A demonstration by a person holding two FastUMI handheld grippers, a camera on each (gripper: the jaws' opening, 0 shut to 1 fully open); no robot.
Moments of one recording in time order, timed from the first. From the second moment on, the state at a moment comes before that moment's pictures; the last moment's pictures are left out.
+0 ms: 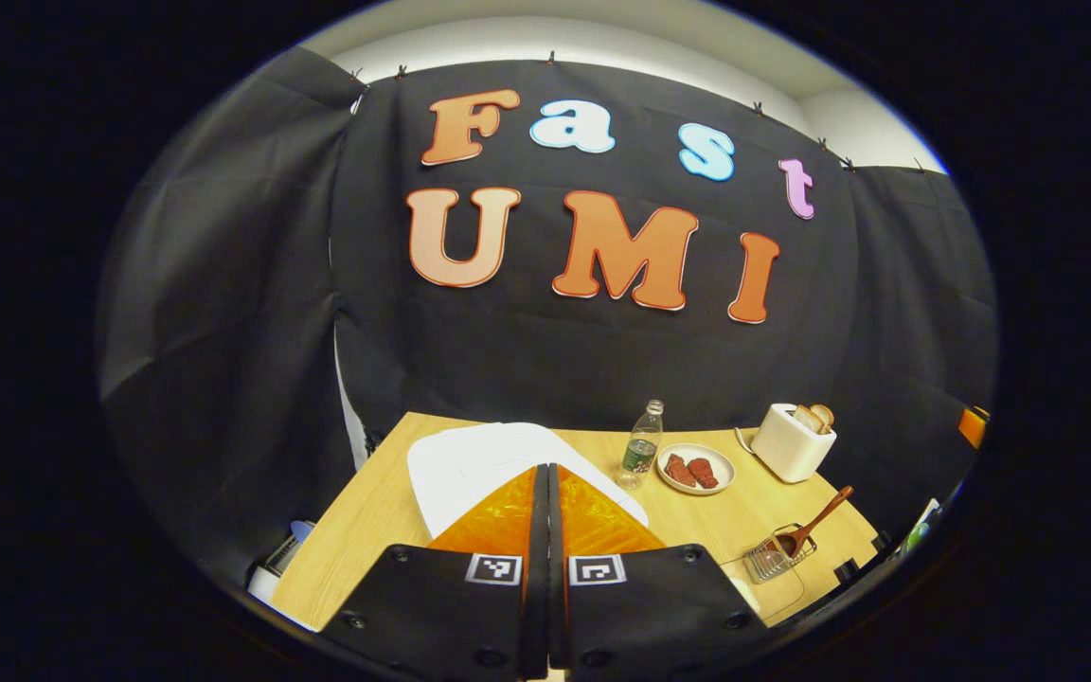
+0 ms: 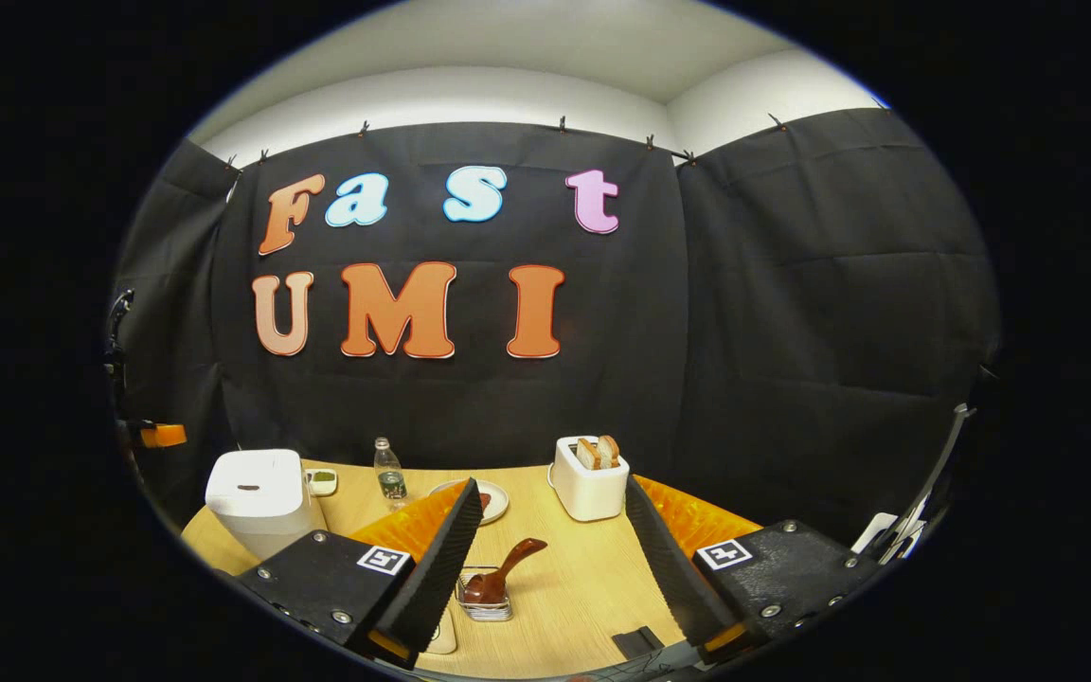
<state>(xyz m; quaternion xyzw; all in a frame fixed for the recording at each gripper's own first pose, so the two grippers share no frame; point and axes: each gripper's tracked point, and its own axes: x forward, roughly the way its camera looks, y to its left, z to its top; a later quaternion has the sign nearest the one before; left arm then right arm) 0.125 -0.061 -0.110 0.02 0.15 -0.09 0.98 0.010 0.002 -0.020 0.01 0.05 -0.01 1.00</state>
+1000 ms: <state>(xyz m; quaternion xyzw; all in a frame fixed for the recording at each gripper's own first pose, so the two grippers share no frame) 0.204 -0.060 -0.236 0.04 0.29 -0.09 0.95 0.007 -0.040 -0.047 0.00 0.08 -0.05 1.00</state>
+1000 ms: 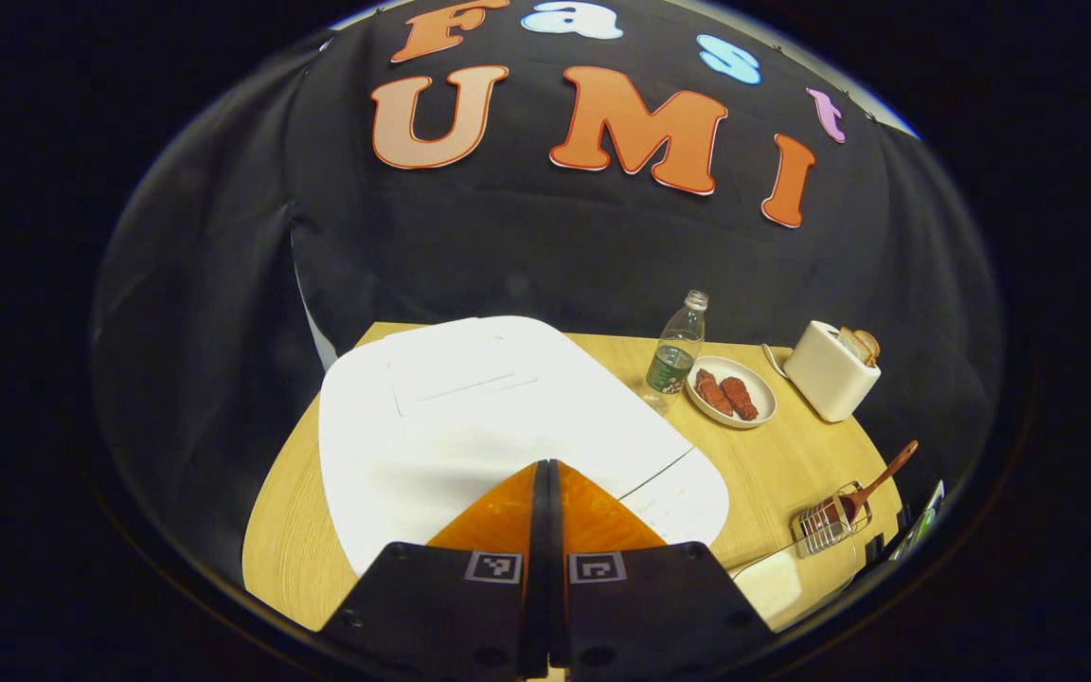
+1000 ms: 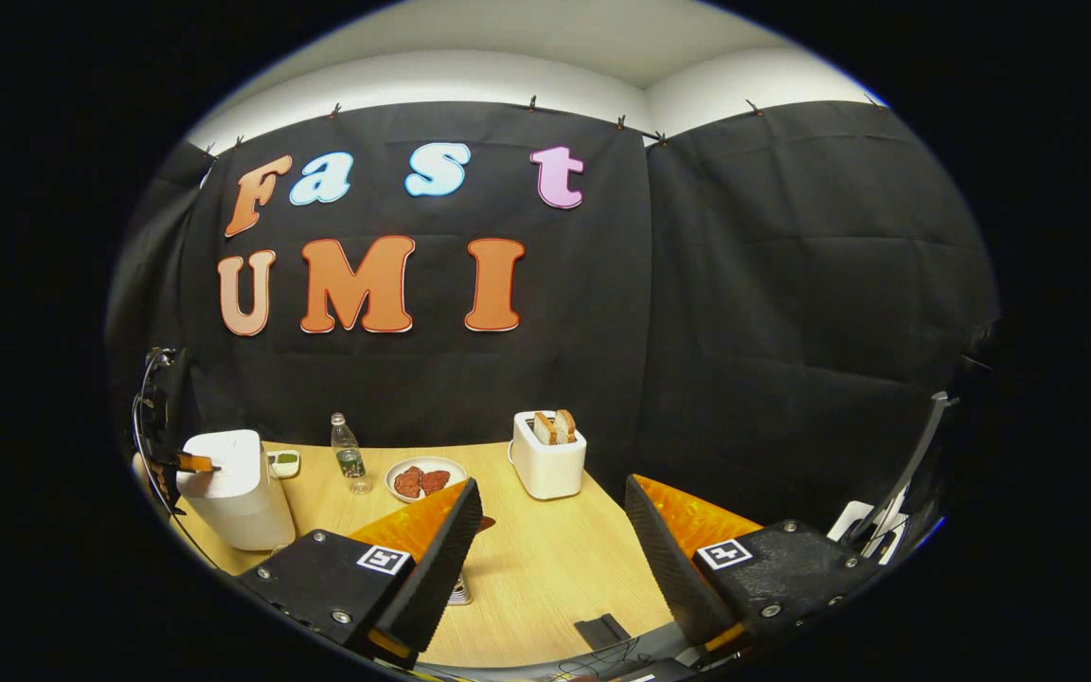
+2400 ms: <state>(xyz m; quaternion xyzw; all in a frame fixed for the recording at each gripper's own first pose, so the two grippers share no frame) 0.099 -0.013 -0.024 0.00 0.07 -0.03 1.00 0.092 0.023 -0.158 0.14 0.14 0.03 0.98</state>
